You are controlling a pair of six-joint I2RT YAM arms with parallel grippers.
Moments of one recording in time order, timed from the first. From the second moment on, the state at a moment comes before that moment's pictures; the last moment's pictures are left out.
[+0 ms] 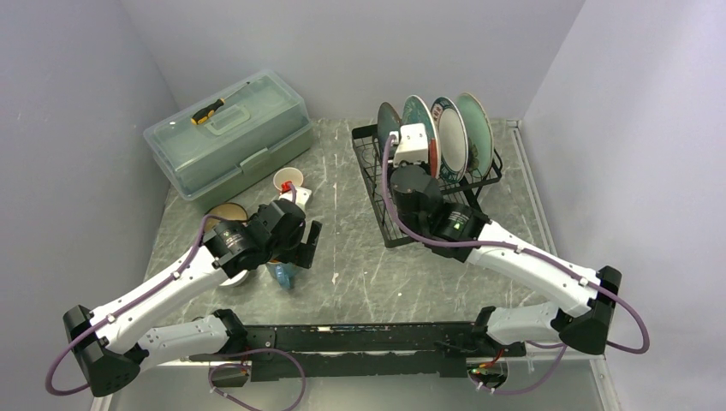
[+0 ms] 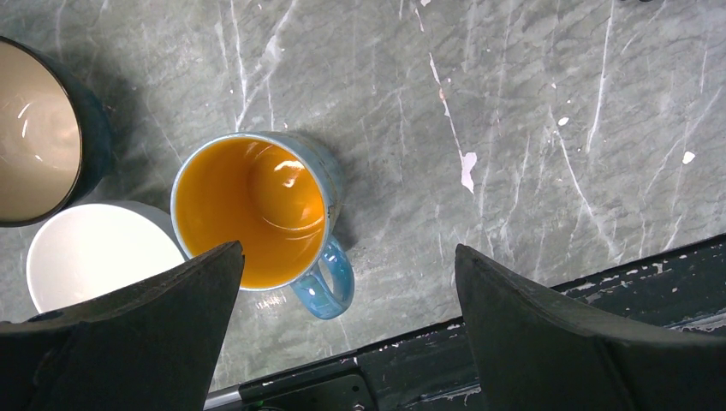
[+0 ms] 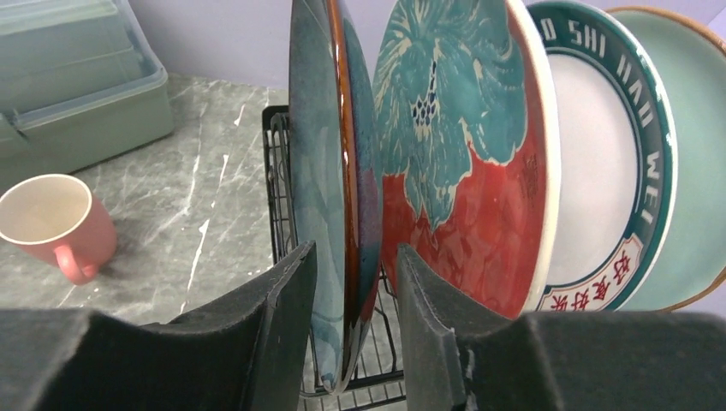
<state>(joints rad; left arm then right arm) -0.85 1.01 1.00 -0.93 -0.33 -0.42 1.02 1.23 1.24 -0.23 0.99 0.05</state>
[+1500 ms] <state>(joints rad) -0.85 0.98 1.00 -0.93 -0.34 -0.42 1.12 1.12 1.02 -0.58 0.53 0.52</state>
